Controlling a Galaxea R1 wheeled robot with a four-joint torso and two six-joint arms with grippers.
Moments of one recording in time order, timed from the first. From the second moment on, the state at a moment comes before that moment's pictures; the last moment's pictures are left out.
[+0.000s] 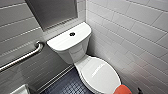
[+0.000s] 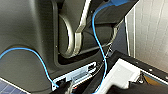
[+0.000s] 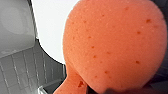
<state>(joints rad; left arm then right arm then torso) 1.53 2.60 -1.76 1.14 0.13 -0.97 -0.77 2.04 -1.24 0.22 0.09 0.48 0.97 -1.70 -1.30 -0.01</state>
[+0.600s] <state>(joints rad) 1.53 2.60 -1.77 1.14 0.13 -0.97 -0.54 2.34 -1.45 0.22 -0.15 0.48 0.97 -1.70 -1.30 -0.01</state>
